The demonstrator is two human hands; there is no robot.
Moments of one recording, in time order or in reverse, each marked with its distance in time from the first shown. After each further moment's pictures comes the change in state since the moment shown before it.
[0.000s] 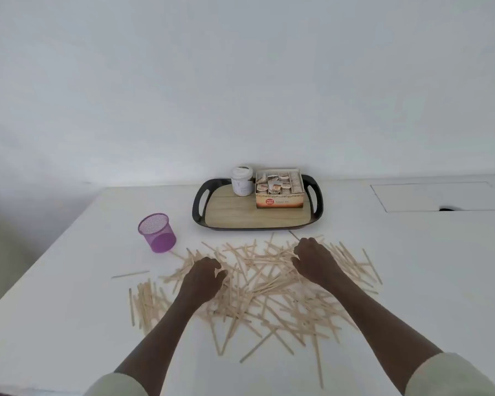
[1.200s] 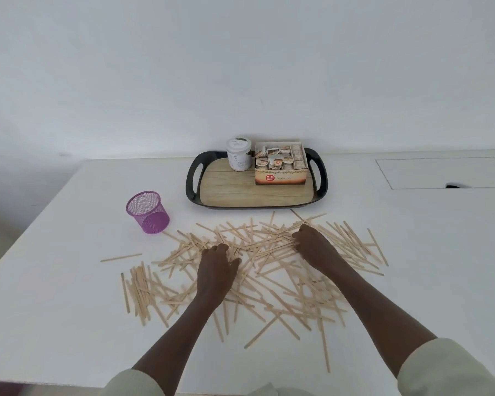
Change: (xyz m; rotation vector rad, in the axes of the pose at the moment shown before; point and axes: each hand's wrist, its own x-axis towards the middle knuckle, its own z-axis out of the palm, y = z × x) left_hand 0.004 0.015 0.044 -0.179 0.132 -0.062; right_hand 0.015 0.004 0.033 0.118 -0.099 0.002
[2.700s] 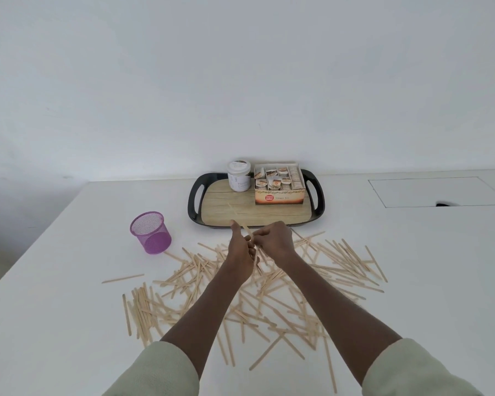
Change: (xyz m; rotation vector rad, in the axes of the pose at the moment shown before) left_hand 0.062 0.084 -0.015 -1.497 -0.337 -0.715; right_hand 0.038 -0.111 -0.045 0.838 0.206 0.348
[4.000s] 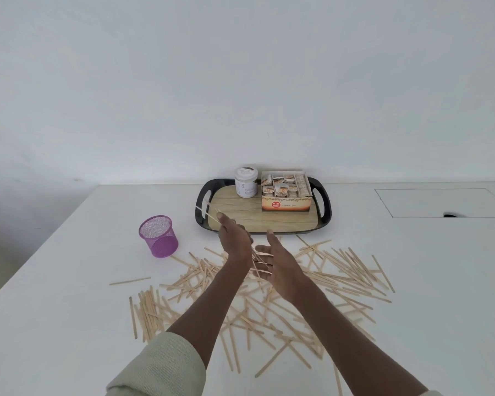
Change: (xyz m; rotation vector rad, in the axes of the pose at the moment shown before) left_hand -0.014 0.029 0.013 0.070 0.340 0.520; right_hand -0.040 0.000 0.008 0.773 -0.267 0.464
